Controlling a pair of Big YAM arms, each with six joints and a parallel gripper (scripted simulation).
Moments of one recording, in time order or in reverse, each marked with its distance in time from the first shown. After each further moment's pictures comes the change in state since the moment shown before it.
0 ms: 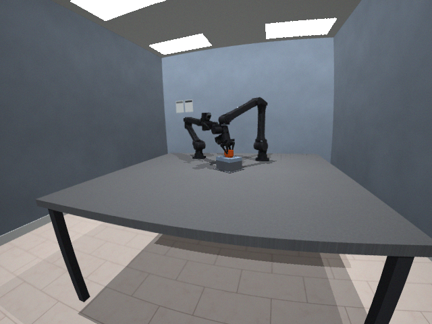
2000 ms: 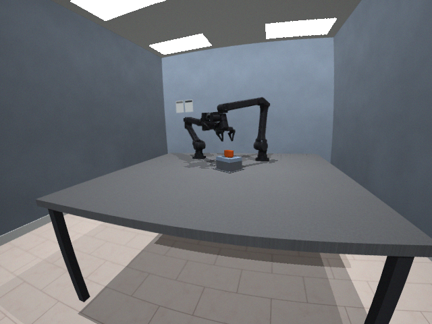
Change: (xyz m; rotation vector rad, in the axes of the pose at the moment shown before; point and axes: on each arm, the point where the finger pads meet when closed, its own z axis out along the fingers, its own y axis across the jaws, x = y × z) left arm 0.001 -0.004 -0.092 -0.026 -0.002 -0.003; right arm 0.000 0.000 0.000 0.000 0.000 0.000
